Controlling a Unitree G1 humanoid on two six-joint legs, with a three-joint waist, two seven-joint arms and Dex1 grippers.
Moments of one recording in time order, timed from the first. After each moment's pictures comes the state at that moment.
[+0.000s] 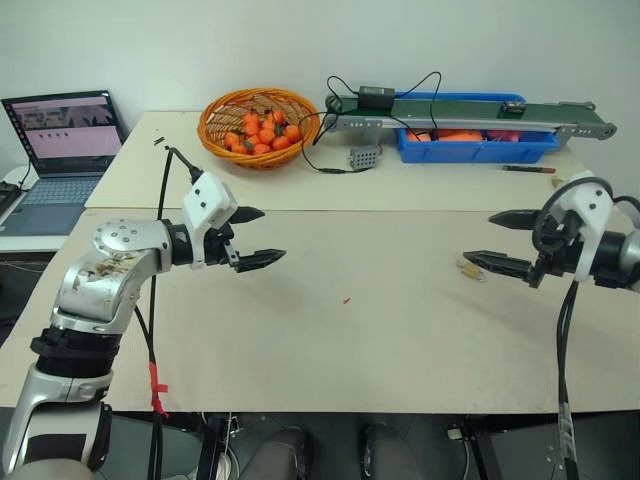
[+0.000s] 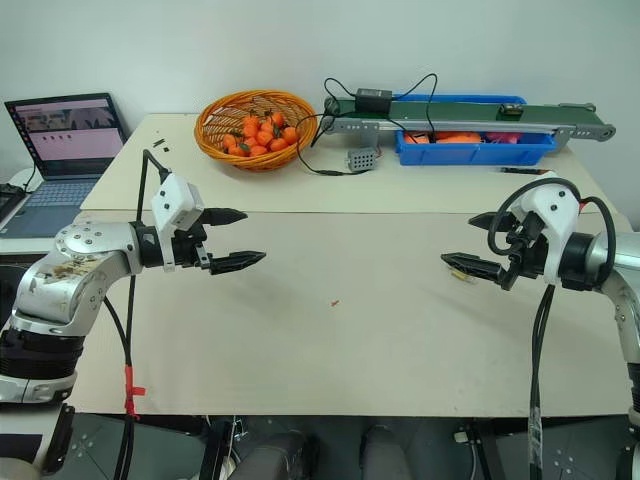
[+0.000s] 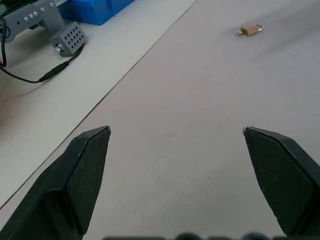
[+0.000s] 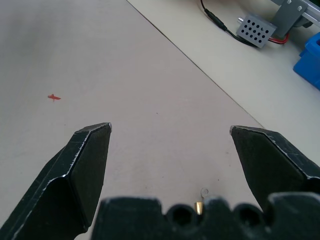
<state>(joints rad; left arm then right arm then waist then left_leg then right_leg) -0.59 0.76 -0.03 -0.11 -0.41 0.57 -0.96 -0.38 -1.02 -0.23 -0.10 0.46 0.53 1.06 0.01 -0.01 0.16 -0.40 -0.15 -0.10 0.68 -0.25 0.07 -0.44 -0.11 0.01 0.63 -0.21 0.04</state>
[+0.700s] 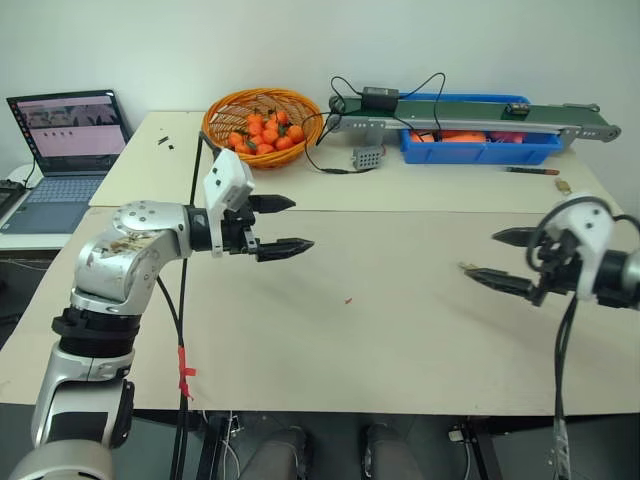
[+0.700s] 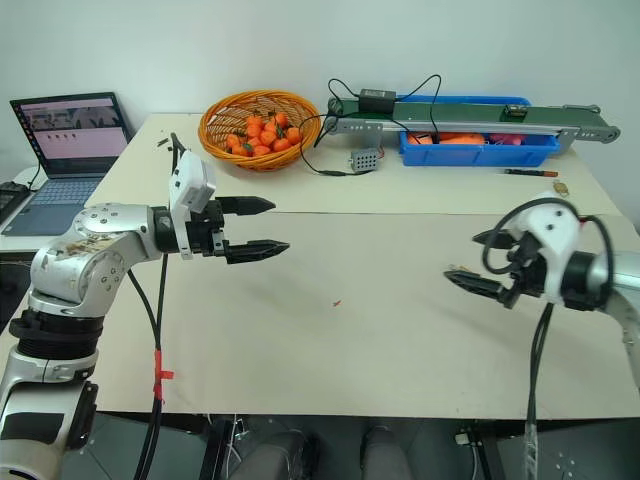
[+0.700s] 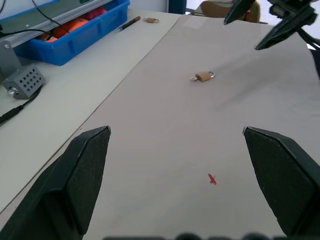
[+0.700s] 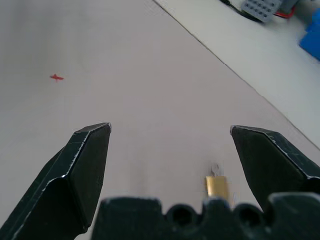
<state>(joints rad) -0.71 0.68 -0.05 -0.13 -0.52 0.70 -1.06 -0.23 -1.06 -0.33 -0.20 0.47 0.60 1.00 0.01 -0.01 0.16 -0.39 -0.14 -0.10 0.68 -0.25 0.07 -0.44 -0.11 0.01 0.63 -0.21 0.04</state>
